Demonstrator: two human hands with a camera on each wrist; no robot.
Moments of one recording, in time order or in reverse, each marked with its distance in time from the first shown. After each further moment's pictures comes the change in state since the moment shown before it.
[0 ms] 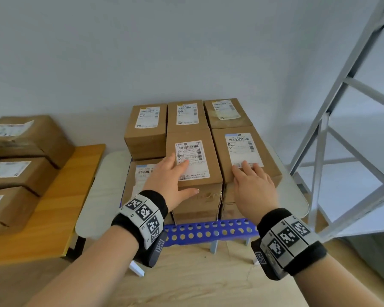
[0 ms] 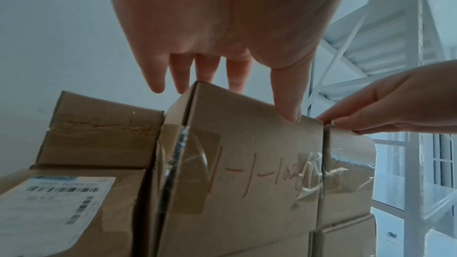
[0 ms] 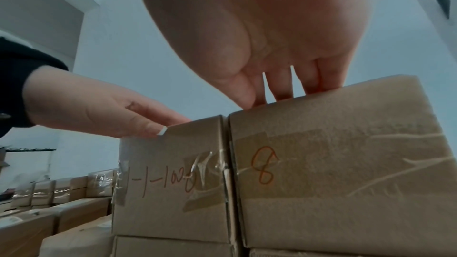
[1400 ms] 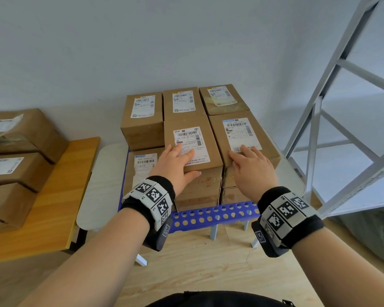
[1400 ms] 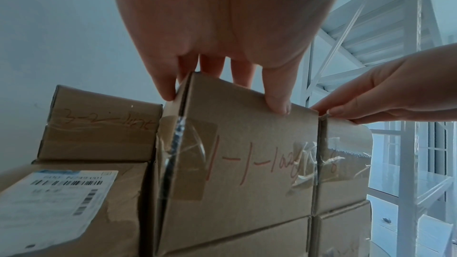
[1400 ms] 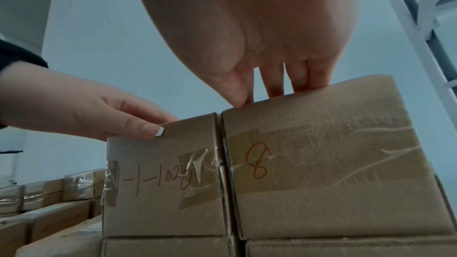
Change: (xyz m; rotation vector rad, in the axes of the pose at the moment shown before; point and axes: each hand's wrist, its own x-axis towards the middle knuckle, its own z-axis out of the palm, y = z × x) left_hand 0.005 0.001 0.004 0.036 -0.062 0.055; right_hand 0.004 0.003 0.012 0.016 0.035 0.008
